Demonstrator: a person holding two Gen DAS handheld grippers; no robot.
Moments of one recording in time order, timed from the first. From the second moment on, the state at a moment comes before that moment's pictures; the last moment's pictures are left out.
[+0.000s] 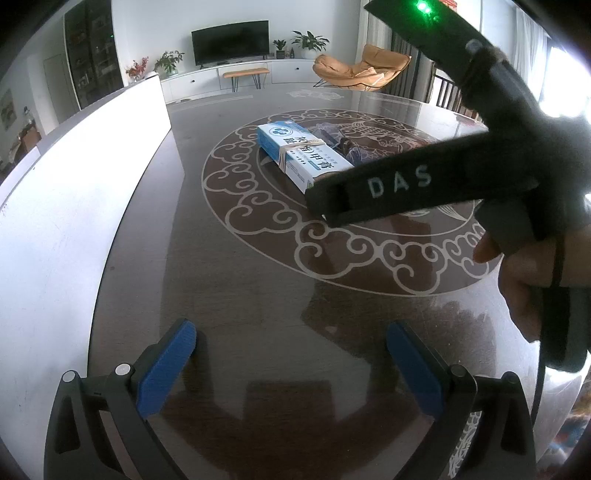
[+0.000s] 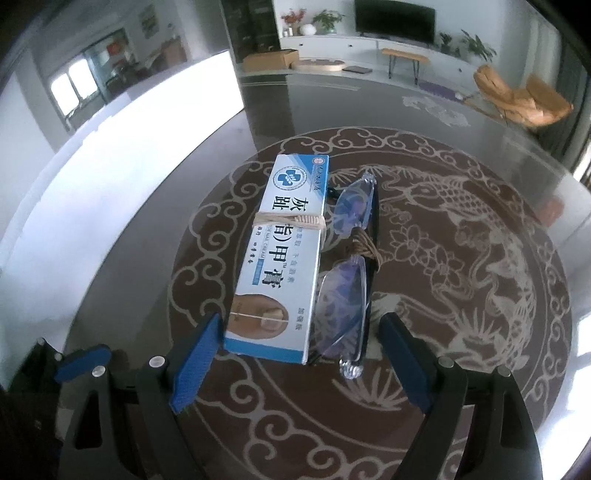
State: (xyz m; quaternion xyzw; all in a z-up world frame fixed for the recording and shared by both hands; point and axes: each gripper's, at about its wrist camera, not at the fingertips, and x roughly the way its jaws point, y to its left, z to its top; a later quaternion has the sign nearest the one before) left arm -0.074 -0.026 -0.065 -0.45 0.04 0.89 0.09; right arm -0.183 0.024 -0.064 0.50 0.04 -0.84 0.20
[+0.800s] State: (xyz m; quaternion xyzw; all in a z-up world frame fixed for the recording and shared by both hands) left arm -0.074 -0.026 -0.065 -0.45 0.04 0.89 0.09; right arm -0.199 0.073 -0.047 0.49 0.07 -0.85 0.18
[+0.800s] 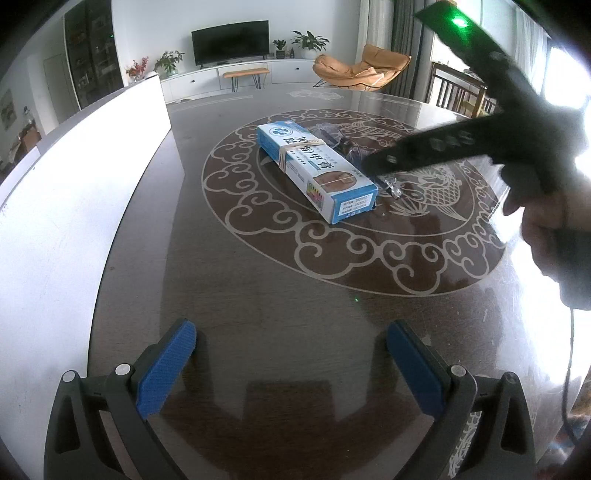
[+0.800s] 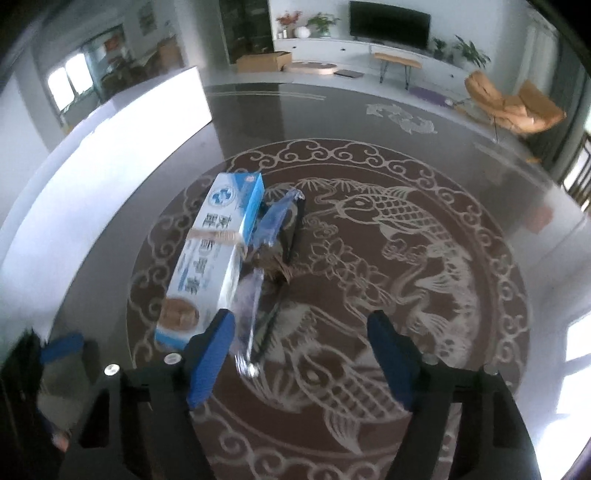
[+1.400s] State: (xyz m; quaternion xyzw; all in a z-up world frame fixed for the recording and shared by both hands) left arm -0.074 -0.026 -0.065 -0.45 0.04 0.89 0.09; right arm -0.224 0.040 -0.058 0.48 0.09 -0.86 0.14
